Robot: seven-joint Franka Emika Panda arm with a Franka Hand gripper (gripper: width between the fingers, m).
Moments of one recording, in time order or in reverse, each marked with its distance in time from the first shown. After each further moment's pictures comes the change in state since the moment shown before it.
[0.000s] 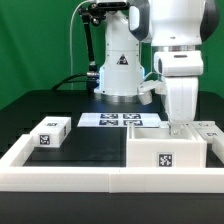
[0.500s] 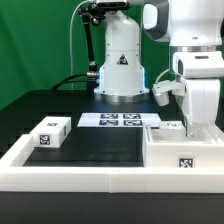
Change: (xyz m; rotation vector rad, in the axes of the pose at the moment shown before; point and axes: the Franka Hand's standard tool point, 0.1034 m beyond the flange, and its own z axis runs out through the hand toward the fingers) arm 0.010 0.005 0.001 0.005 -0.002 -0.018
